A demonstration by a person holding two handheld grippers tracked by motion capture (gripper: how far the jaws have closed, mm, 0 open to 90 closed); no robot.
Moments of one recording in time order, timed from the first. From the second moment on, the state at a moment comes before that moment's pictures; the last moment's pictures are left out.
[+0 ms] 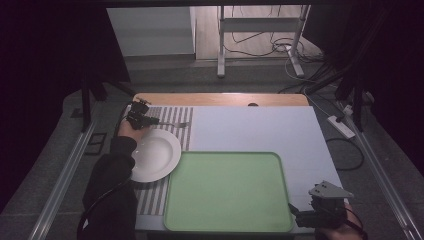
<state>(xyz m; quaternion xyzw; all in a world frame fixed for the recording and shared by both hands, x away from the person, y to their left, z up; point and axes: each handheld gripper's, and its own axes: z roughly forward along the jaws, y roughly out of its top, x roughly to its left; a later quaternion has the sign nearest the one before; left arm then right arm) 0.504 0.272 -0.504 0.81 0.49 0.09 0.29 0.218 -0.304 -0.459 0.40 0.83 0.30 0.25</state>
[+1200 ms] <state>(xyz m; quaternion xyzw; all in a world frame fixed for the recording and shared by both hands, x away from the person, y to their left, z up) 0.510 0.284 -0.518 0.85 0.48 0.04 0.21 0.217 -0.303 -0.459 0.40 0.83 0.30 0.25</state>
